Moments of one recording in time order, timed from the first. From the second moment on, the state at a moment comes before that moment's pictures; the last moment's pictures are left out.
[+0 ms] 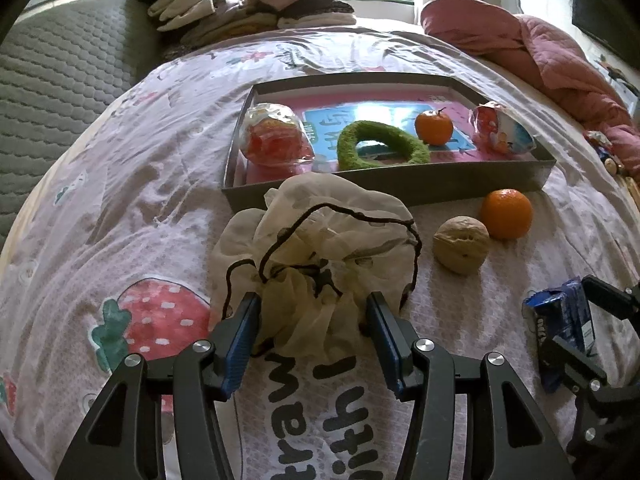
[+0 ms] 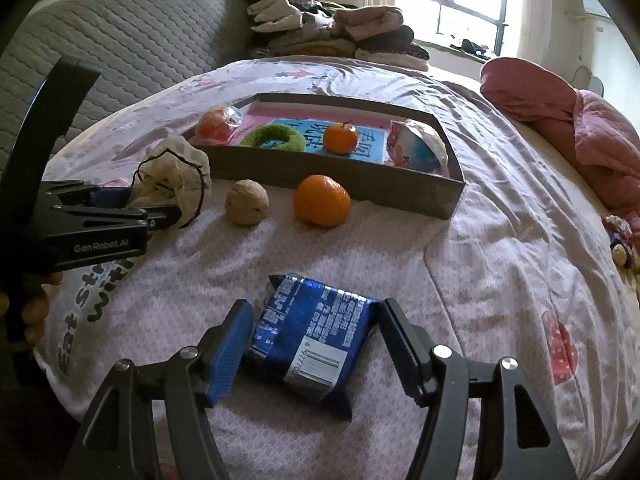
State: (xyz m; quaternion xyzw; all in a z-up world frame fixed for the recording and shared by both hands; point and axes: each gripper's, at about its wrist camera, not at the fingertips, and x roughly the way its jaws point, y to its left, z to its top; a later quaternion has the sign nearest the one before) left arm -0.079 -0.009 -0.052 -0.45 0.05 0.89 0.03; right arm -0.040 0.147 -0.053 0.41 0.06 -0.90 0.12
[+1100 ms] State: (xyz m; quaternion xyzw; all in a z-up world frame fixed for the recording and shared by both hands) left arm -0.085 -0.026 -0.053 -0.41 -0.03 0.91 0.09; right arm -0.043 0.150 -0.063 0.40 0.05 -0.90 0.16
